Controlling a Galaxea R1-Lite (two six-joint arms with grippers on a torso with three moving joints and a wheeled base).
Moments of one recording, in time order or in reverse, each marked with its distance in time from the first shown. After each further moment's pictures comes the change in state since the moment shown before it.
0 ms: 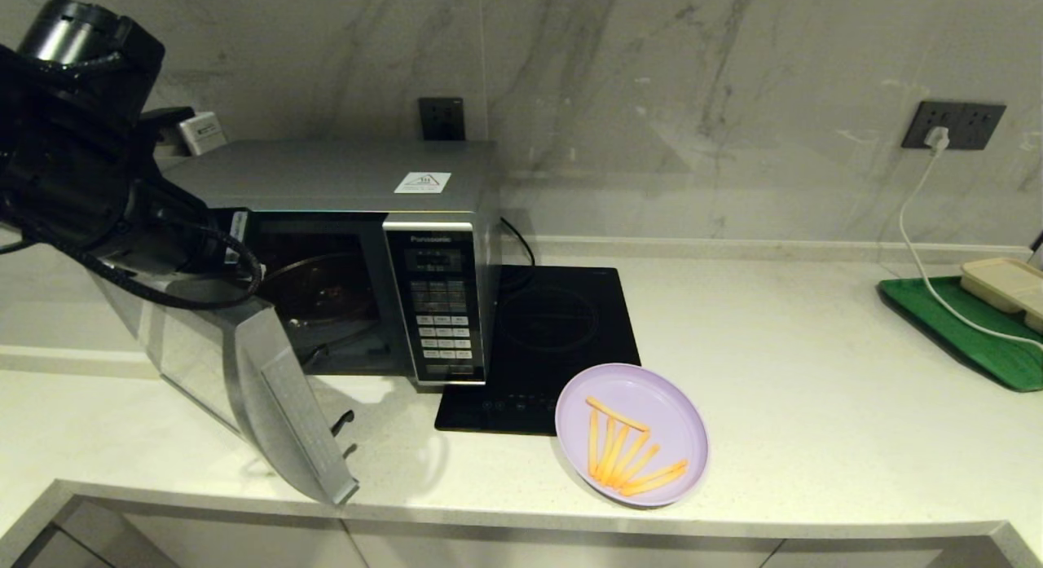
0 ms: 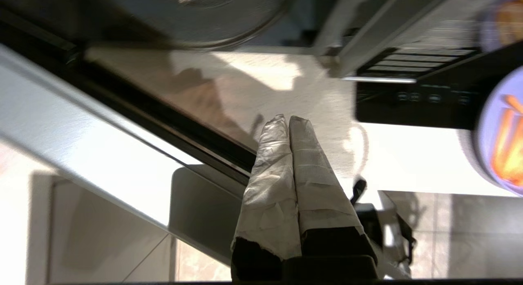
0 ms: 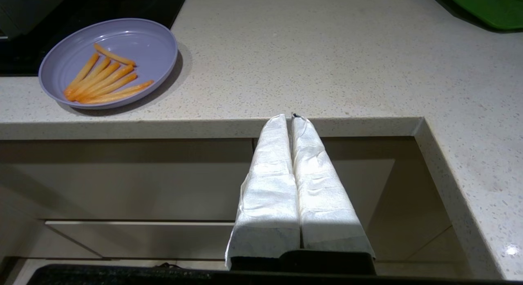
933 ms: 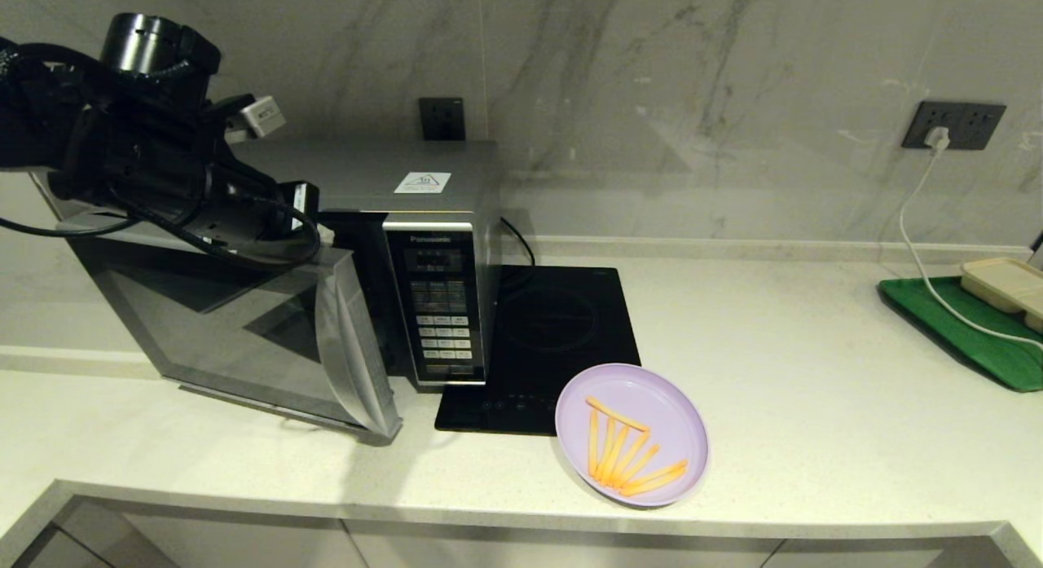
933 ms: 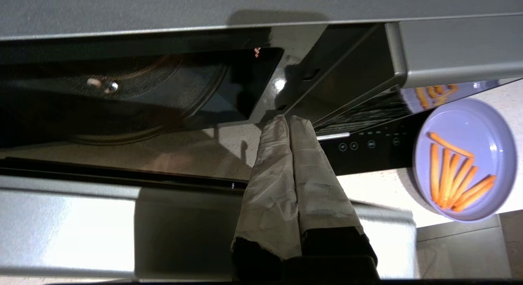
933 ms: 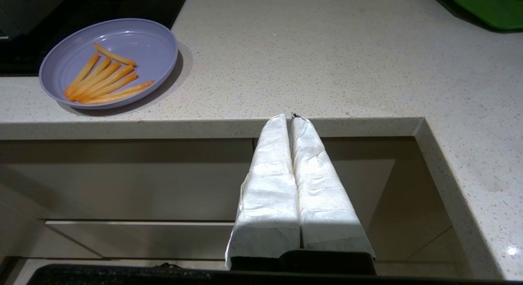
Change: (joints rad) left arm 0.020 0.146 -0.079 -0.204 -0.228 0.047; right arm 0.000 0.000 0.000 0.000 0.000 0.000
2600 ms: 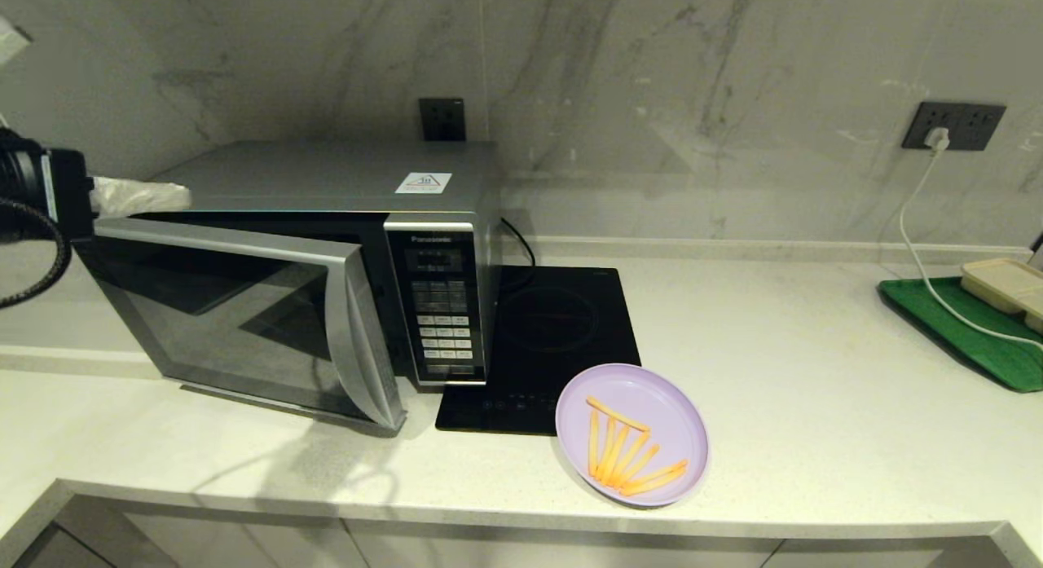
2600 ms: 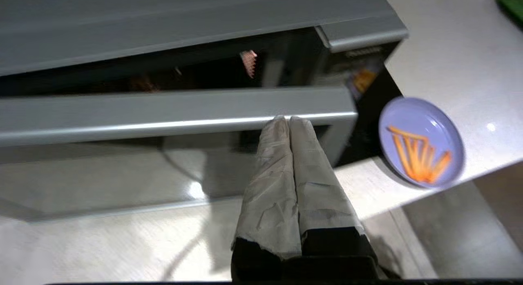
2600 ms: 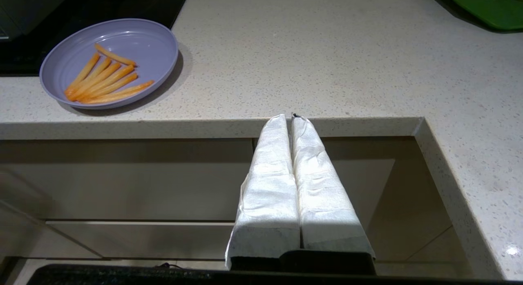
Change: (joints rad) left arm 0.306 -0.374 0.345 -0.204 -0.431 0.213; right arm 0.000 0.000 0.000 0.000 0.000 0.000
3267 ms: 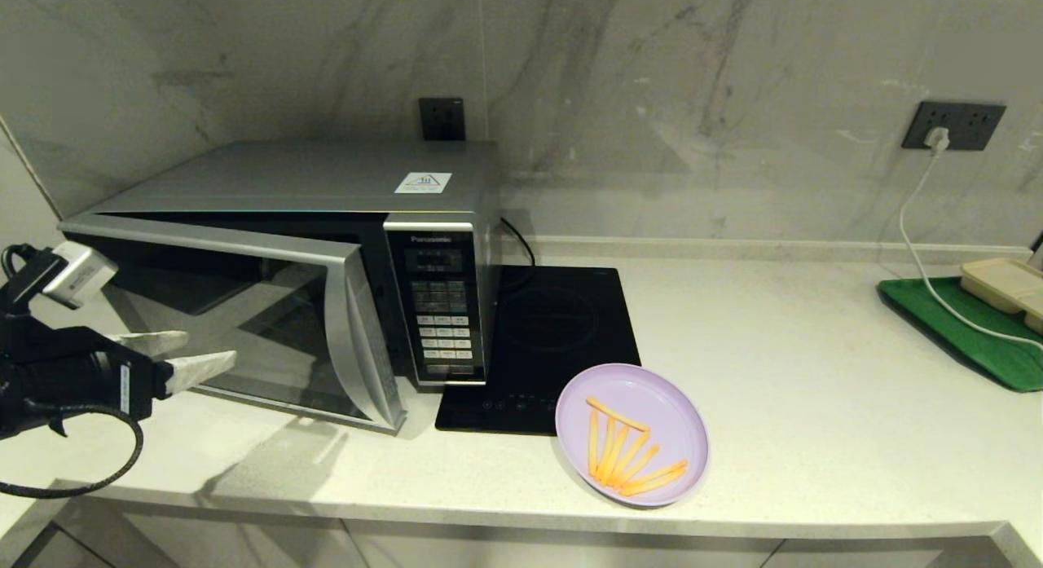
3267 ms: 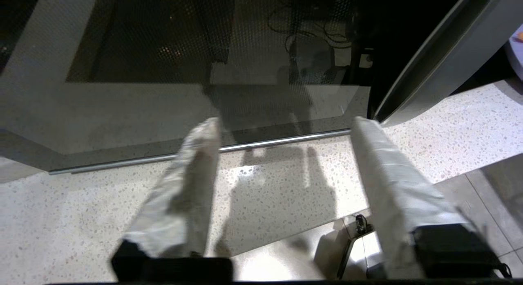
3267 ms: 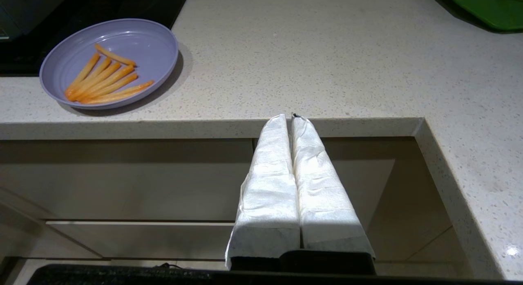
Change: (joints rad) left arm 0.194 0.031 0.688 -0.607 -0.080 0.271; right arm 0.000 0.000 0.000 0.000 0.000 0.000
